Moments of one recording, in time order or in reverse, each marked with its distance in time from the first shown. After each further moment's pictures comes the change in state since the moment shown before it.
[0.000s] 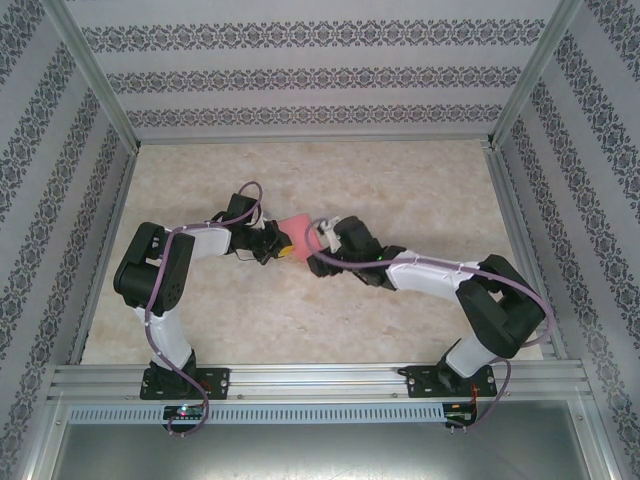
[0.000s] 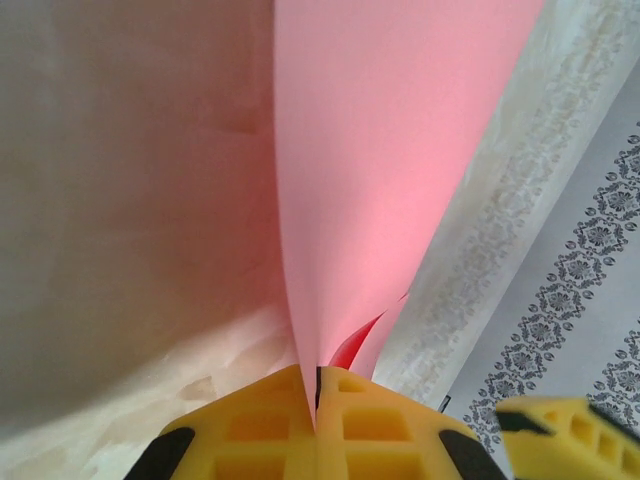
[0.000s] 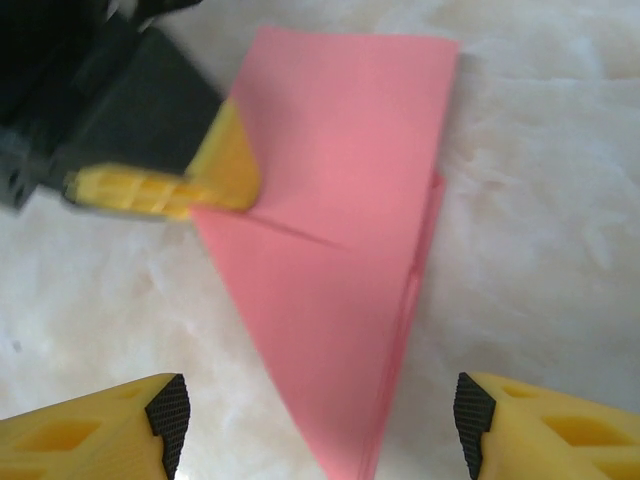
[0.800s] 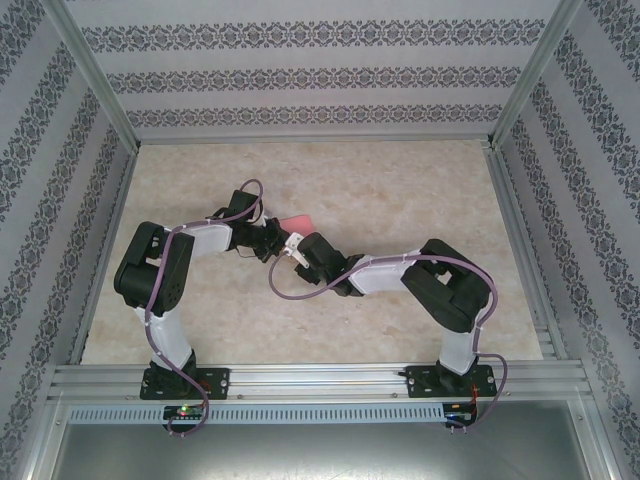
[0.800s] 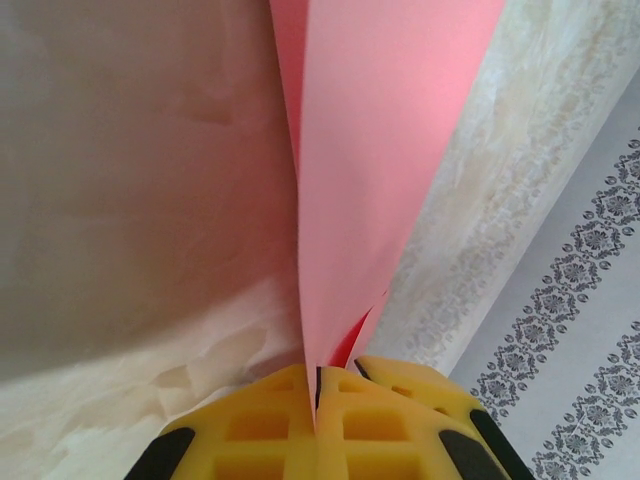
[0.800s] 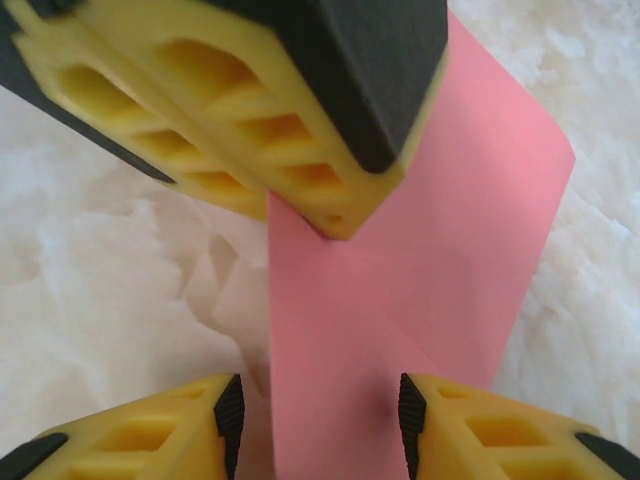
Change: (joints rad) left arm -0.006 0.000 0.043 -0.061 0.000 -0.020; right arm 0.126 0.293 0.129 0.124 0.299 -0.370
